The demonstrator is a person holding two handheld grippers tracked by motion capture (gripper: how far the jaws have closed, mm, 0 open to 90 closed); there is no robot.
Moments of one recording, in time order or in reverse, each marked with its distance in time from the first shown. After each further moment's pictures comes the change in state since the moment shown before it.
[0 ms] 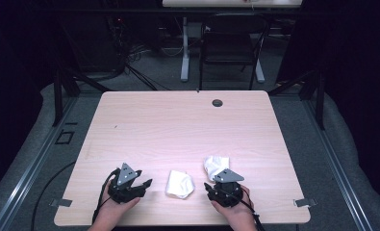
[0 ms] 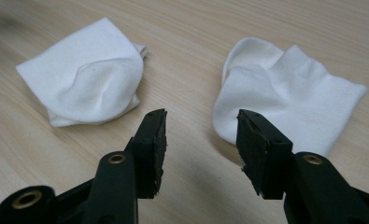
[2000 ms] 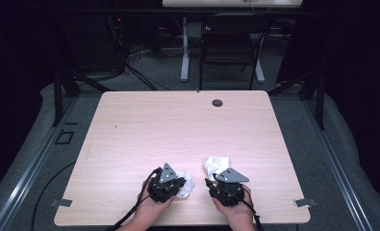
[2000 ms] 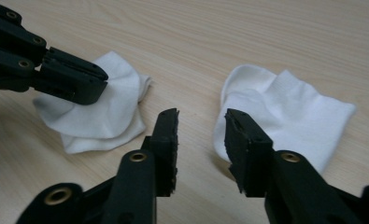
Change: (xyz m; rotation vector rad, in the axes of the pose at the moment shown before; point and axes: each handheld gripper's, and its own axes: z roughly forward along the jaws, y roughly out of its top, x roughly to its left) left arm -0.077 0.044 0.052 0.019 -0.182 0.053; right arm 0.000 0.002 -0.004 -0.094 0.028 0.052
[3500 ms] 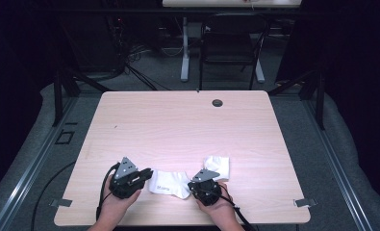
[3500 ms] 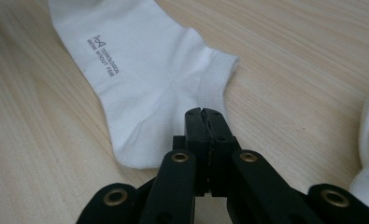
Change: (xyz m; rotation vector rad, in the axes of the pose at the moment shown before) left arm 0.056 -0.021 -0.075 -0.091 0.122 -0.081; right arm 0.033 0.003 0.052 0.146 0.163 -0.136
